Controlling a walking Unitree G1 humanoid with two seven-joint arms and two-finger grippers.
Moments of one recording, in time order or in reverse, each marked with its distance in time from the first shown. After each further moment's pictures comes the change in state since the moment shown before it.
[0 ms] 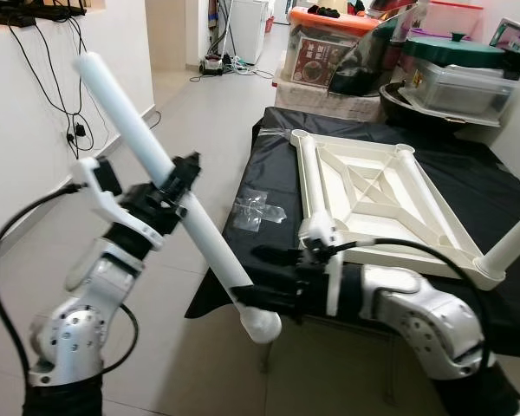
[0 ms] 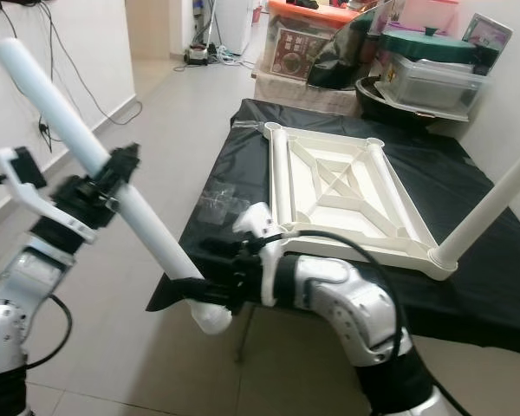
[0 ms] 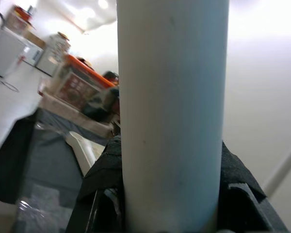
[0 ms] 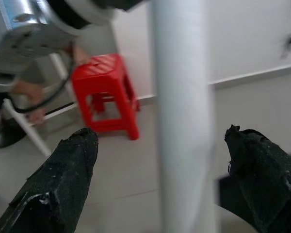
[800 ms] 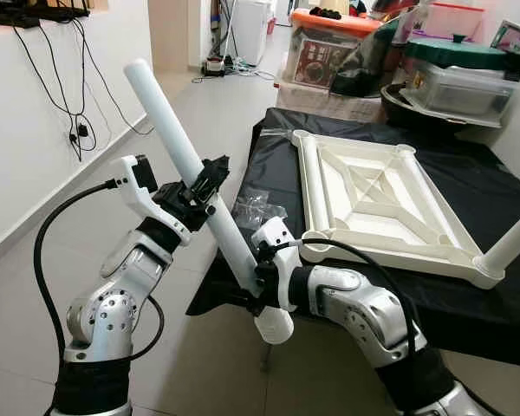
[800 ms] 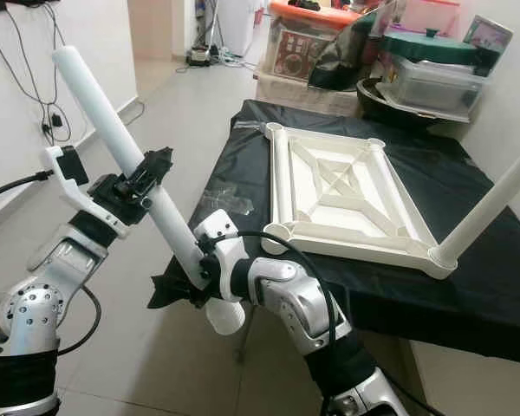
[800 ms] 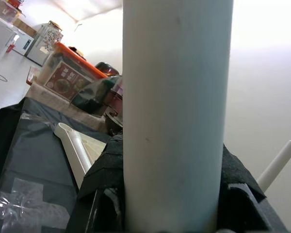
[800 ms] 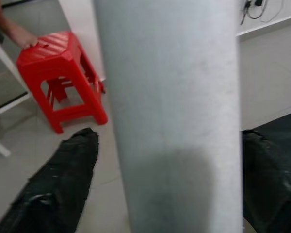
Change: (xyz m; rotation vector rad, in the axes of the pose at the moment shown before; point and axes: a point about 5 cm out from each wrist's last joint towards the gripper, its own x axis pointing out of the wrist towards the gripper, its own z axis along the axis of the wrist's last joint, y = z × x) left arm 0.022 -0.002 -0.019 -0.038 0.012 -0.017; right arm 0.045 -0.020 -0.020 0.055 0.085 -0.210
